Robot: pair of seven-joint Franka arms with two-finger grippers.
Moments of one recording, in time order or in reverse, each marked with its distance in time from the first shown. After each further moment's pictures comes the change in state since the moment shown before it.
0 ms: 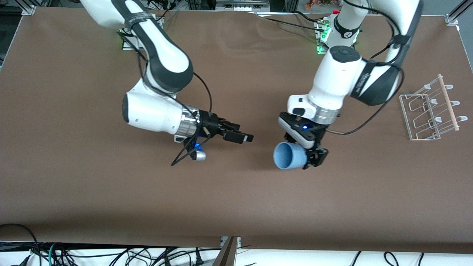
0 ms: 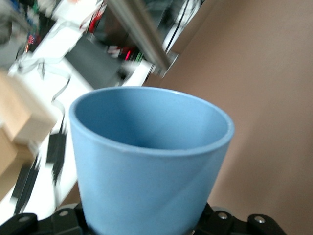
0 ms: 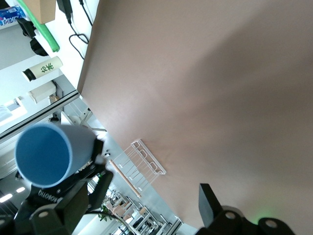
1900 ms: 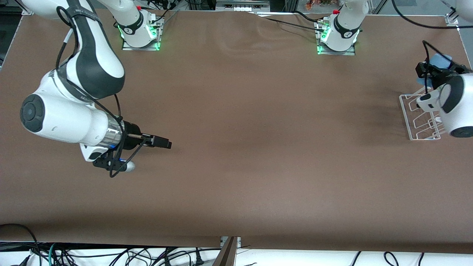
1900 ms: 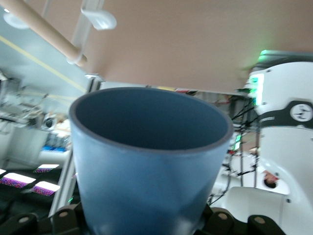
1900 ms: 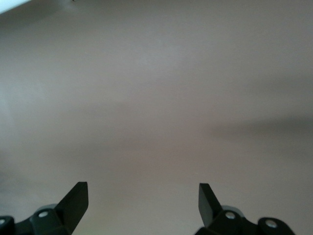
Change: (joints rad) left arm 0.593 0.118 -0.006 -0.015 0.288 -1.589 -0.096; right arm -0.256 -0.078 -0.012 0.090 -0.683 -0.453 -0.266
